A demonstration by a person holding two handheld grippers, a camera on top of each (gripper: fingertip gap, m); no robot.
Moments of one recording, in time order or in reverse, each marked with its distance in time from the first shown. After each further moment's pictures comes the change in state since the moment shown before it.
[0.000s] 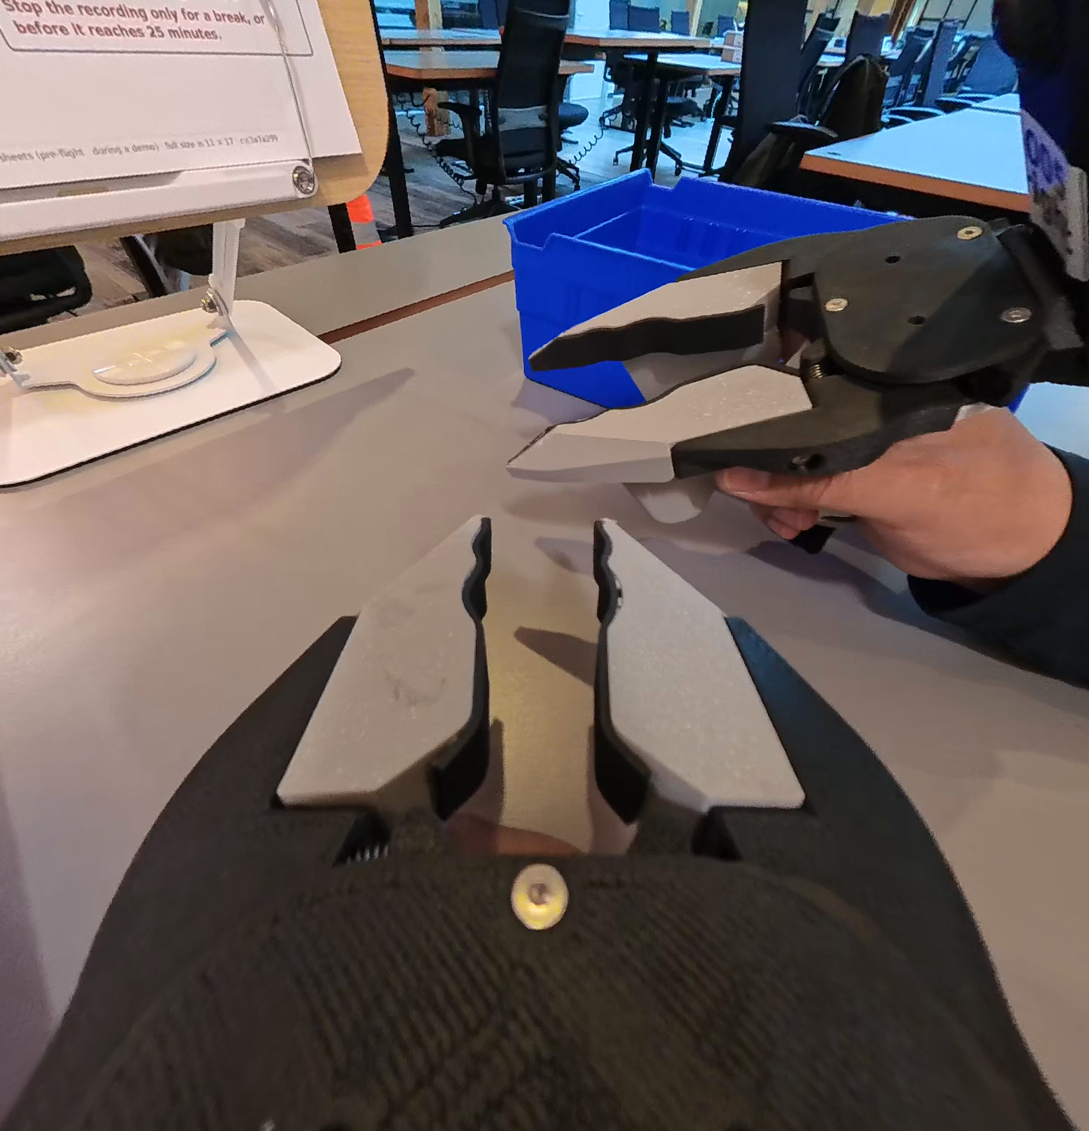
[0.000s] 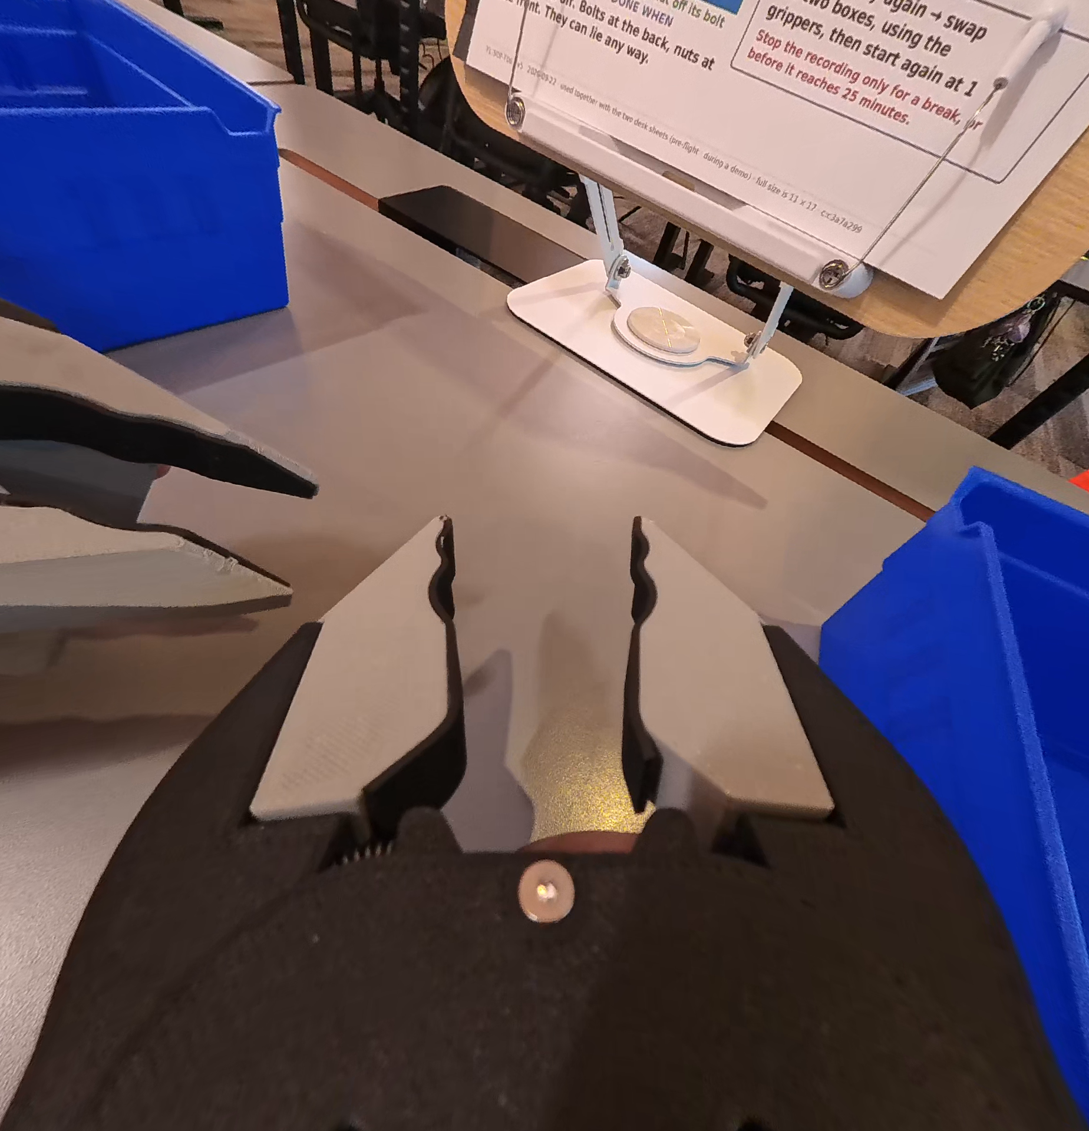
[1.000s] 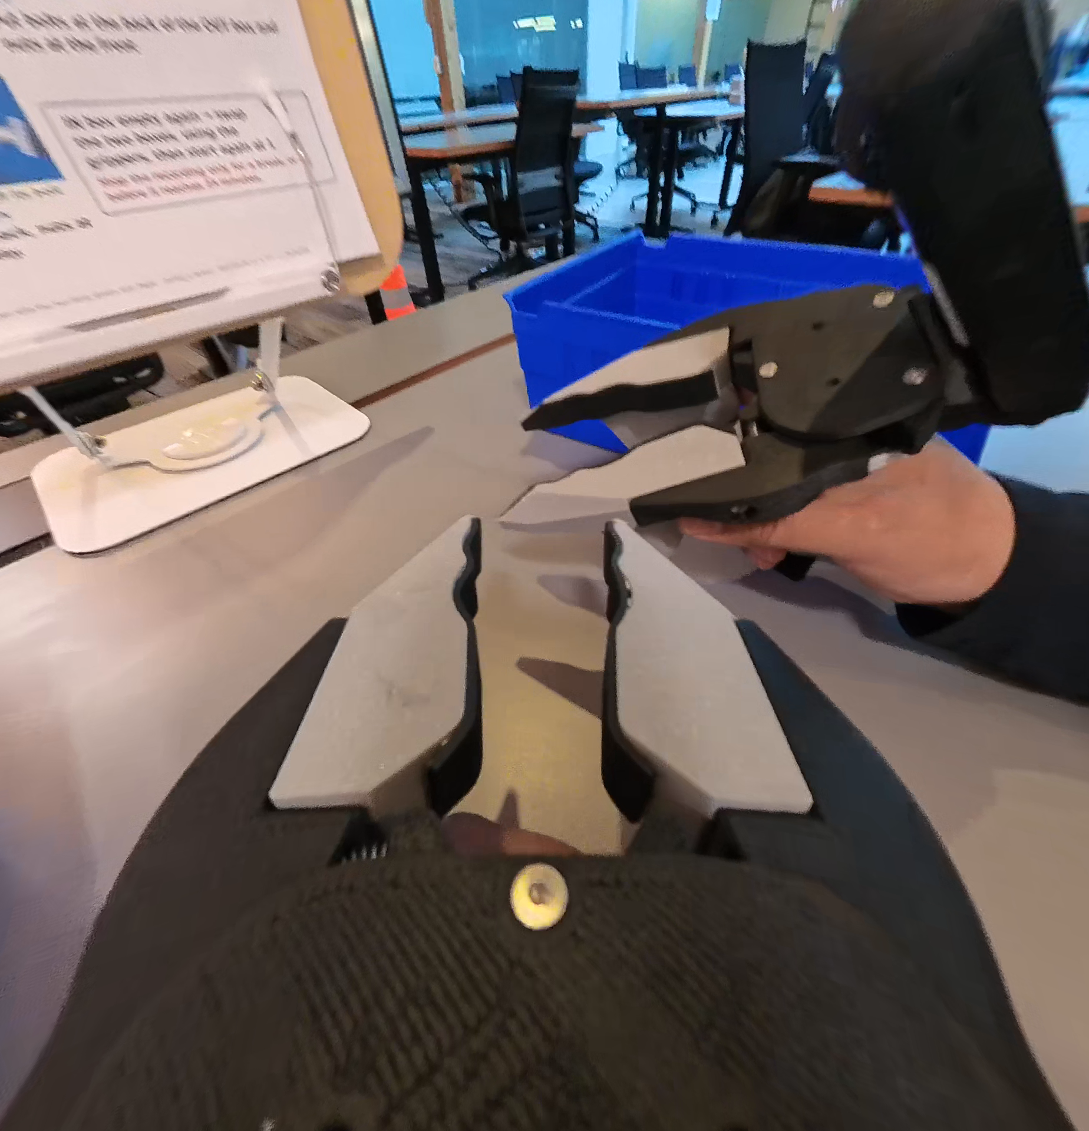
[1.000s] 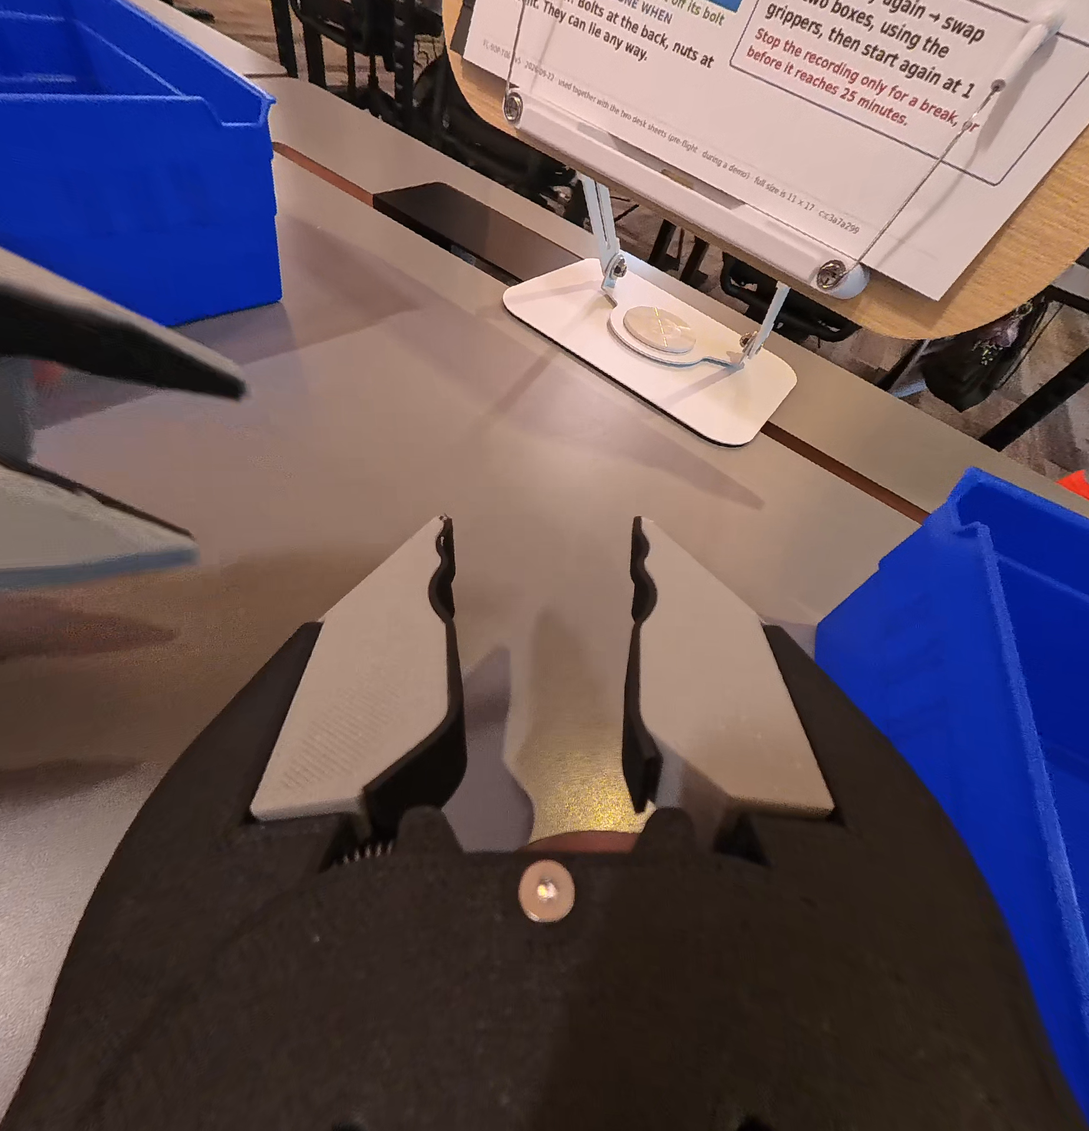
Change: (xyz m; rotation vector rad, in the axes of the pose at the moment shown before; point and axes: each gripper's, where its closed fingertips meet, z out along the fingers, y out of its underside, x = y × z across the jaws) left arm 0.008 -0.023 -0.013 0.071 -0.045 0.080; right arm 0.000 0.001 0.001 -0.001 0.011 -0.012
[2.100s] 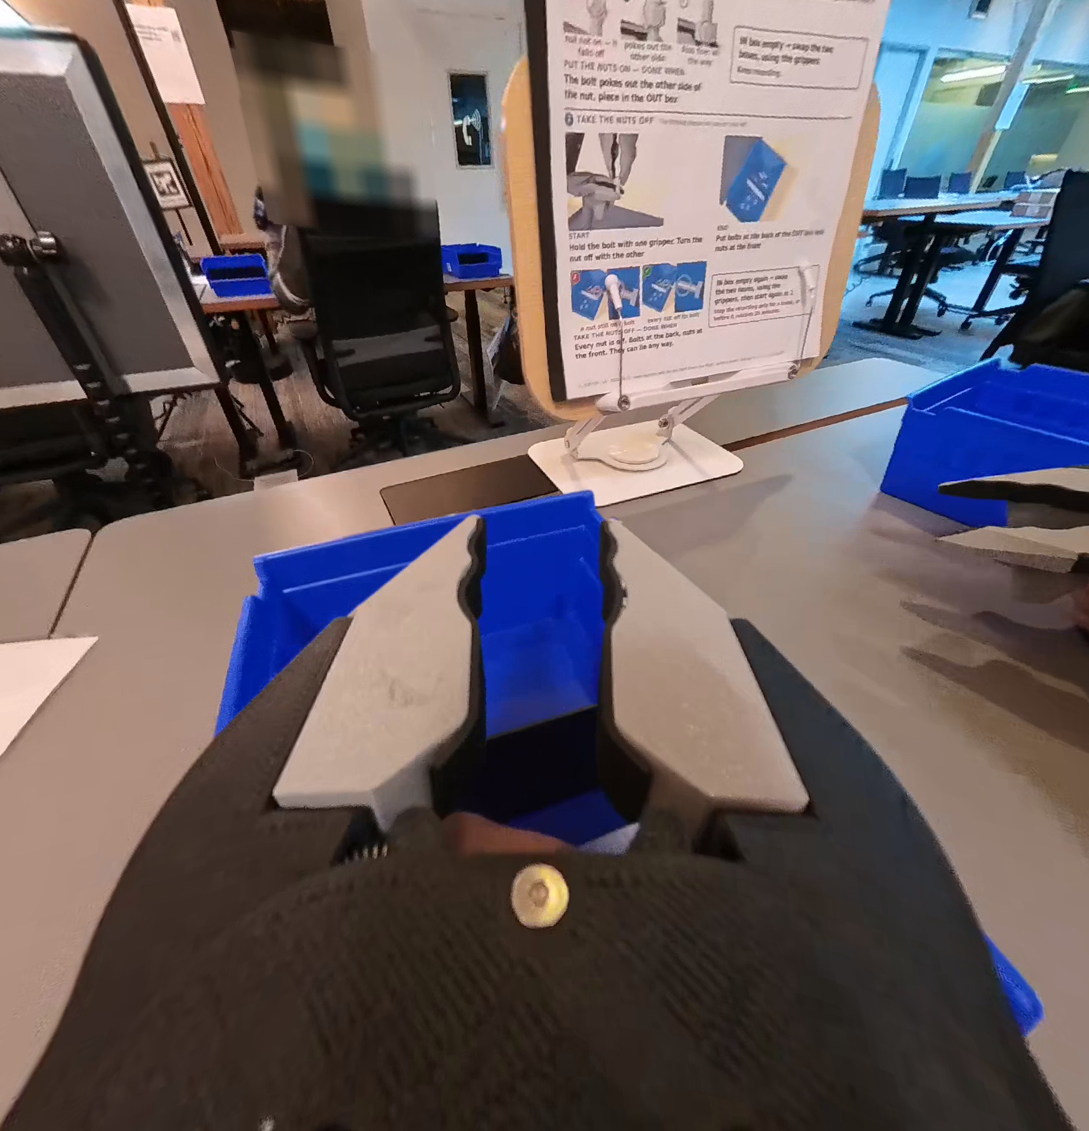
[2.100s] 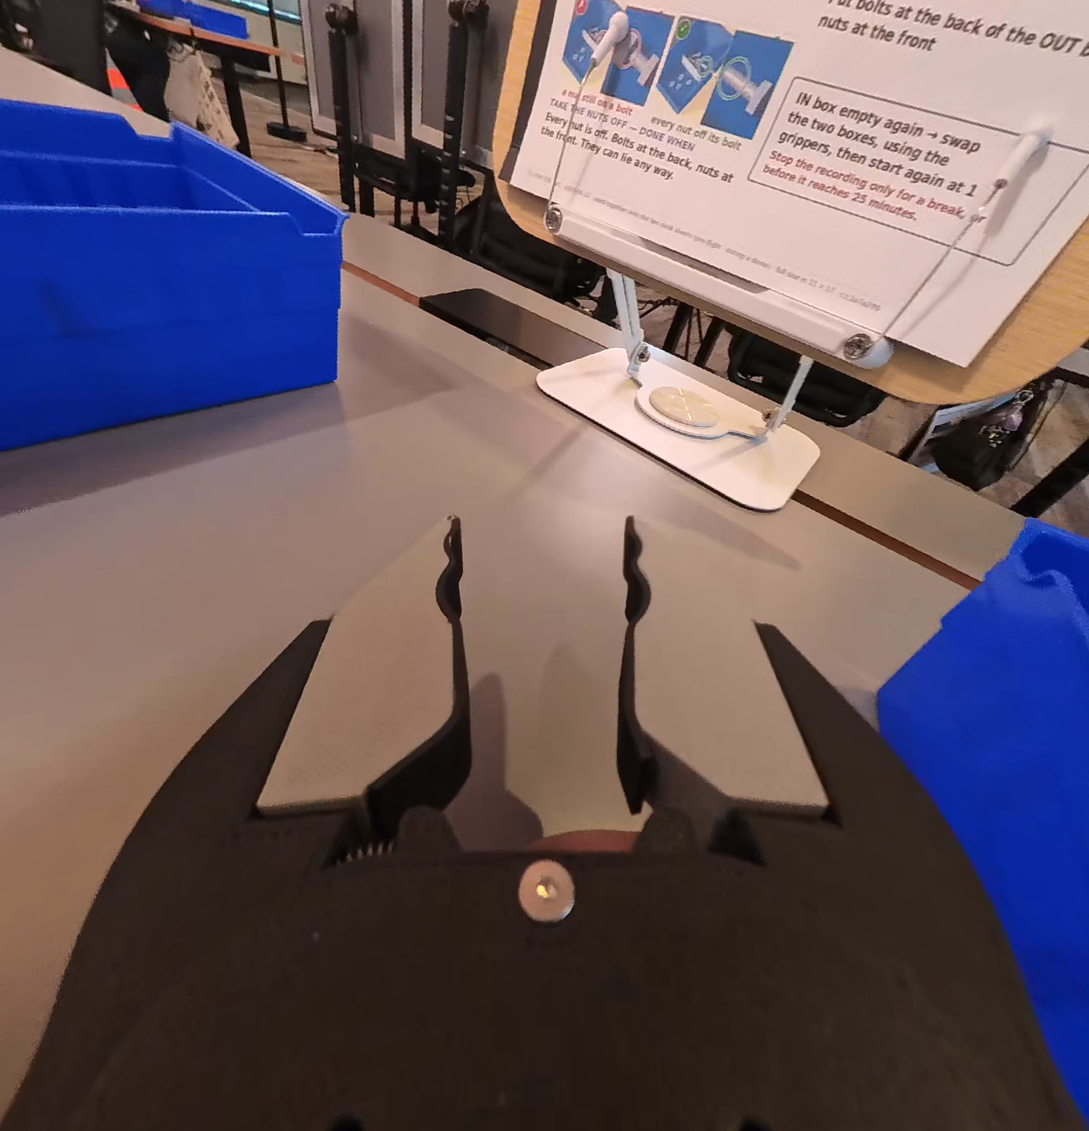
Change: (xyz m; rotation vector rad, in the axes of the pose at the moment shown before) left arm -0.233 -0.028 -0.199 0.102 -0.368 -0.076; right arm -0.017 -0.013 0.007 0.167 -0.025 0.014
